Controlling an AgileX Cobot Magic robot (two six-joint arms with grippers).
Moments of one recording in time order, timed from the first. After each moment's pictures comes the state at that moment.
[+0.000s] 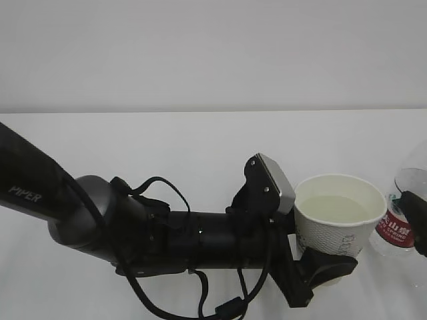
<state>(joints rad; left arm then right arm) -0.86 2.17 -1.00 0.68 -0.93 -0.46 0.04 1.52 0.00 -0.04 -1.15 0.11</state>
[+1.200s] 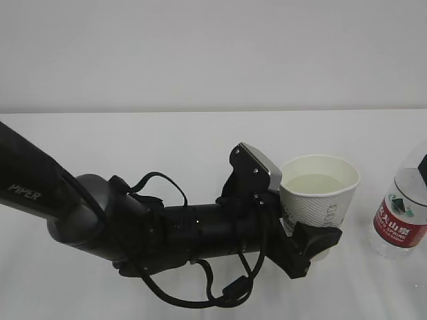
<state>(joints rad) -0.85 2.17 -1.00 0.50 -0.89 -0.46 0.04 1.30 0.00 -0.06 -1.15 0.11</state>
